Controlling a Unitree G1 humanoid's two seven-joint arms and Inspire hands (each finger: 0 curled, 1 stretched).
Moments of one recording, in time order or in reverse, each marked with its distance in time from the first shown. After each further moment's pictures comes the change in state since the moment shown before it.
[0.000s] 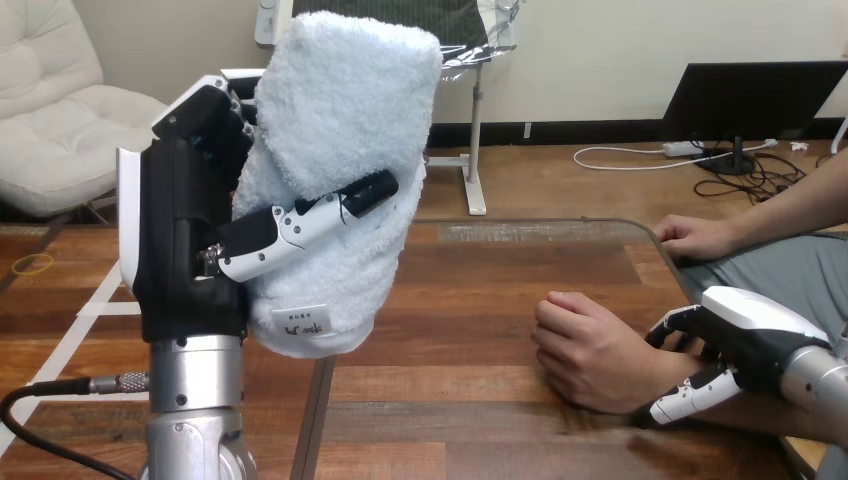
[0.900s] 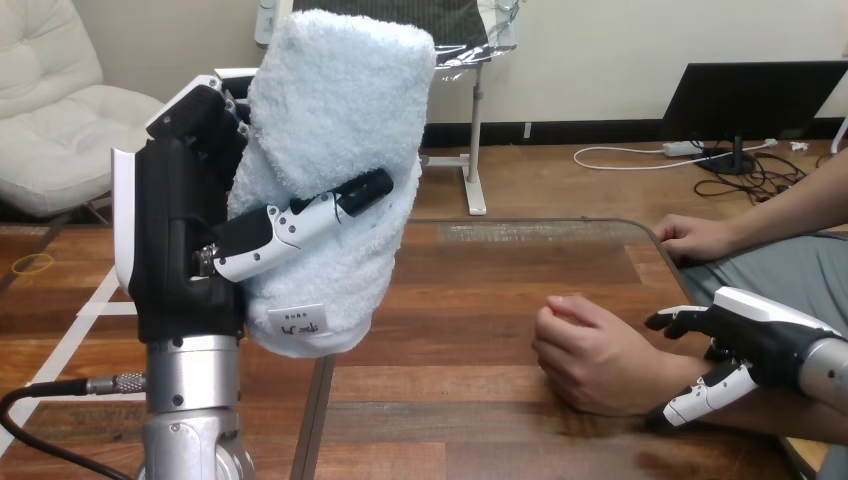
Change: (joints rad) left arm 0.000 0.000 0.006 0.000 -0.009 -0.003 -0.003; right arm -0.001 -0.033 -0.041 -0.048 0.094 0.049 0.157
